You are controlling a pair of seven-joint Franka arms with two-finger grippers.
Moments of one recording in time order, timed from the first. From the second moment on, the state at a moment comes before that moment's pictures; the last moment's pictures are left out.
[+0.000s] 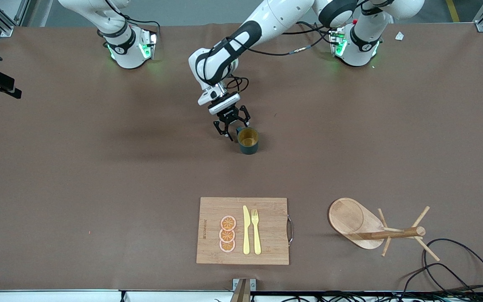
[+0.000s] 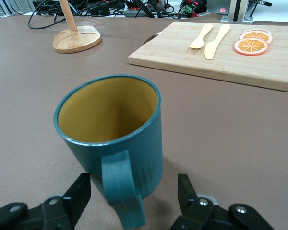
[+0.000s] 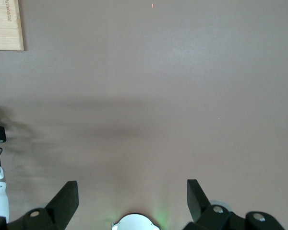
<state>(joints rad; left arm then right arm) -1.03 0.97 -0.26 -1.40 1.19 1.73 -2.27 0.02 -0.02 -0.13 -1.48 0.04 1.36 -0.13</state>
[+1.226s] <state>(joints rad) -1.04 0.97 -0.26 -1.39 1.19 1.73 -2.28 0.02 -0.03 -0.13 -1.49 0.04 1.36 -0.13</state>
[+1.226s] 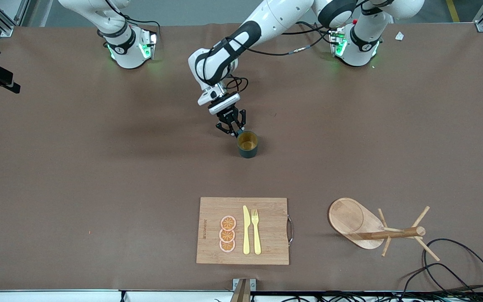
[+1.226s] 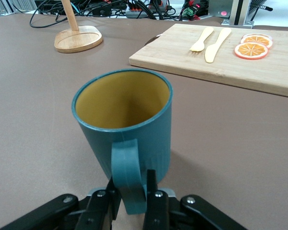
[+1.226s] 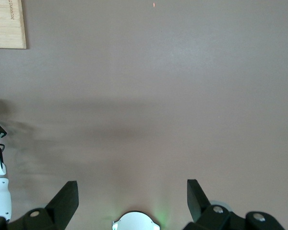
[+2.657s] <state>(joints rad) -0.77 0.61 -0.26 -1.31 0.86 1.73 -1.85 0.02 -0.03 -0.13 -1.49 0.00 1.36 -0.16</state>
